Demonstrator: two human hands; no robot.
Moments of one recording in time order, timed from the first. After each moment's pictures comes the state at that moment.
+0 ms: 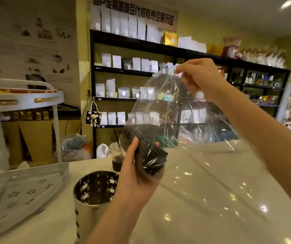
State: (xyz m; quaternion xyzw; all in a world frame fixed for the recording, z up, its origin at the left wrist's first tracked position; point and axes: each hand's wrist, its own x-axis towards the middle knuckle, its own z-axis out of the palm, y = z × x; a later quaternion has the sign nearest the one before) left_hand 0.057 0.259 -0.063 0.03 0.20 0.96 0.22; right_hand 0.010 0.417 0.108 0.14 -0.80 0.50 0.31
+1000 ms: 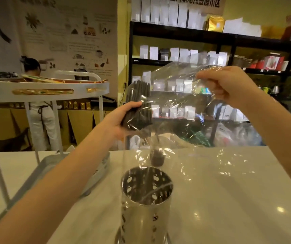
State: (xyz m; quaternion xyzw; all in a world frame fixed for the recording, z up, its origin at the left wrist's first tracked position) left_hand -0.060 0.125 -0.012 0.06 0.52 0.85 0.10; right_hand -0.046 0.369 0.072 0.14 -0.76 0.60 0.17
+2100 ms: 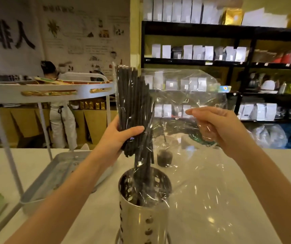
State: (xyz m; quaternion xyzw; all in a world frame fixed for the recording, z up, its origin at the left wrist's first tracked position) left_hand -0.023 0.127 -0.053 0.14 0.63 0.76 -0.11; right_hand -0.025 0.363 -0.011 0.23 -0.70 0.68 0.07
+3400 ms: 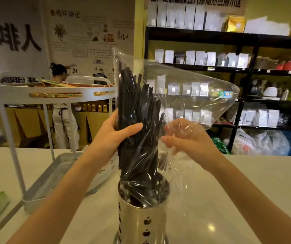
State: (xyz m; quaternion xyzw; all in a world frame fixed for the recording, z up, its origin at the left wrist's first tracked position) left_hand 0.005 0.125 -0.036 0.20 0.65 0.71 -0.17; right_hand -0.017 0.322 -0.035 0.31 -0.75 0.57 0.11
